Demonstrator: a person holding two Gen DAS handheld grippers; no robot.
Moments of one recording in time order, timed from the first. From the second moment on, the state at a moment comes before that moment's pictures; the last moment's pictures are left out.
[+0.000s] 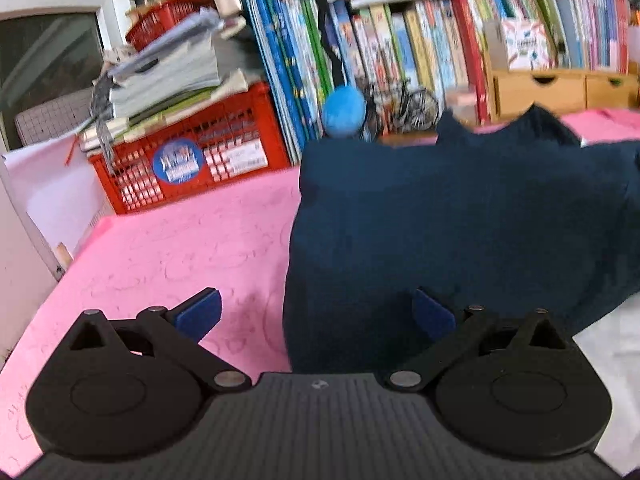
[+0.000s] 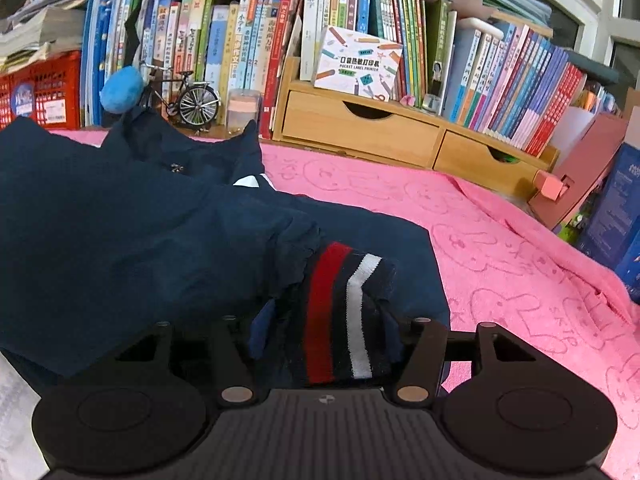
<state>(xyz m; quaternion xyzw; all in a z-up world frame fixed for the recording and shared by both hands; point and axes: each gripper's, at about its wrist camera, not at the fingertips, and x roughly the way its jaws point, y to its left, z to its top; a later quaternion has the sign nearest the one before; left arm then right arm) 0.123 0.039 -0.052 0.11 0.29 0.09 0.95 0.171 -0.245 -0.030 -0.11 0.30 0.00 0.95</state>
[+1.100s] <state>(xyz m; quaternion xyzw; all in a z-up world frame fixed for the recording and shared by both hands) 0.173 0.012 -0.049 0.12 0.28 0.02 0.95 0.176 -0.202 -0.015 -0.04 0.29 0.11 0.95</state>
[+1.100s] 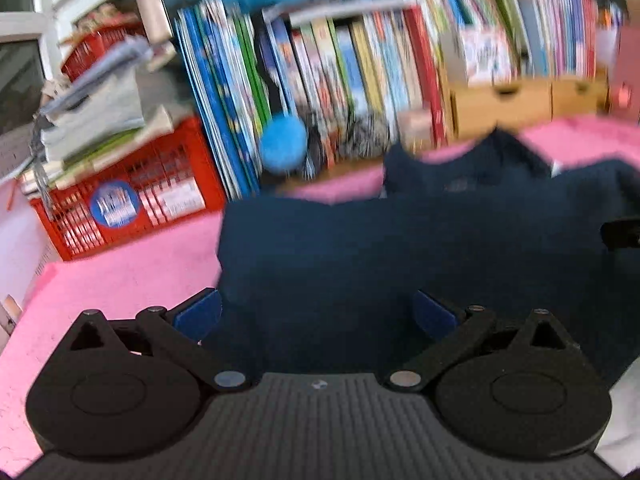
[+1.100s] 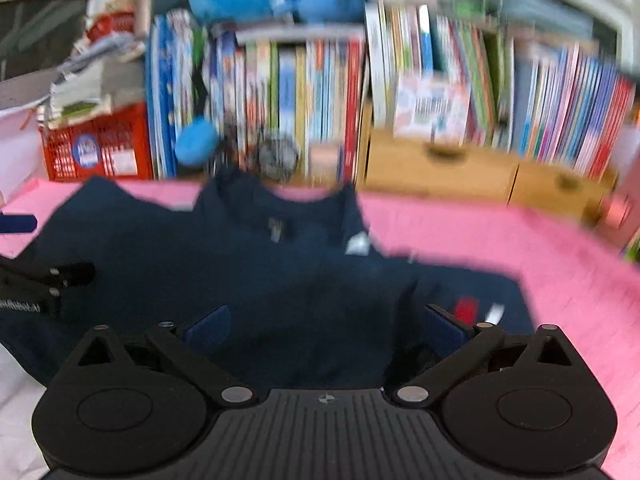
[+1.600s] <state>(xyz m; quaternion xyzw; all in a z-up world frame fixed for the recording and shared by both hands) 0.164 0.059 -0.049 0.03 0.34 -0.02 0.94 0.179 -0.210 -0.033 -0.04 0.33 0.13 0.93</state>
